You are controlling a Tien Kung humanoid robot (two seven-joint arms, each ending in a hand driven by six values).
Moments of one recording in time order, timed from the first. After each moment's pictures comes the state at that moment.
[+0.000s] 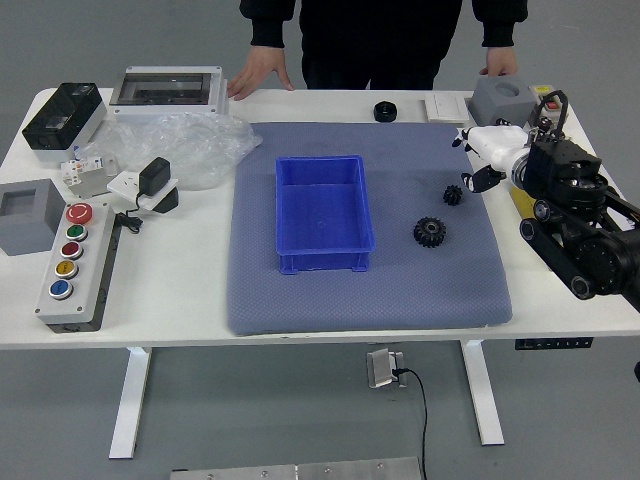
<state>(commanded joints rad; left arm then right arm) -0.09 0.17 -1.09 -0.18 1.50 -0.26 0.37 0.81 -0.32 0.84 0.83 -2.12 0.18 -0.18</state>
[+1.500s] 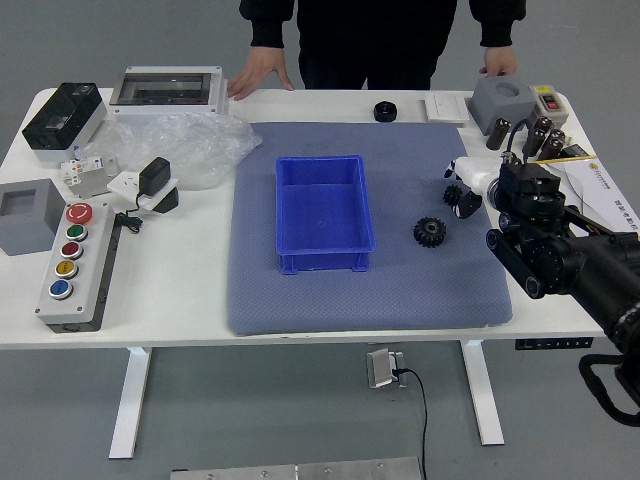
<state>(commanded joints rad) -0.09 0.17 -1.10 -0.18 1.52 -0.27 0.37 0.85 -0.15 0.86 0.53 -2.19 0.15 -0.17</state>
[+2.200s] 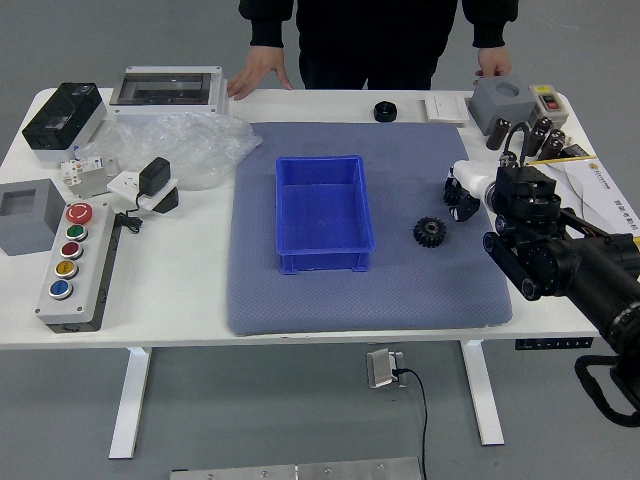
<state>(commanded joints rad) -0.09 0.17 -1.10 -0.18 1.52 -0.27 0.37 0.85 -0.13 0.86 0.51 -2.19 0.15 -0.18</state>
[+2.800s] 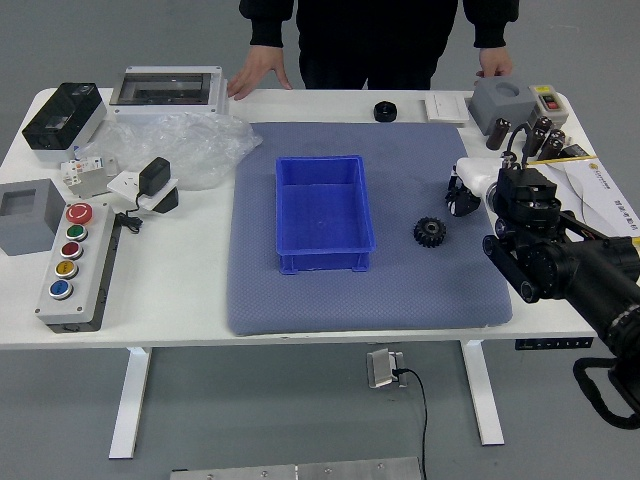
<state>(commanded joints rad) -0.09 0.17 -1.09 -0.18 1.52 -0.27 0.37 0.84 -0.13 0.87 0.50 -2.23 0.09 -0.19</state>
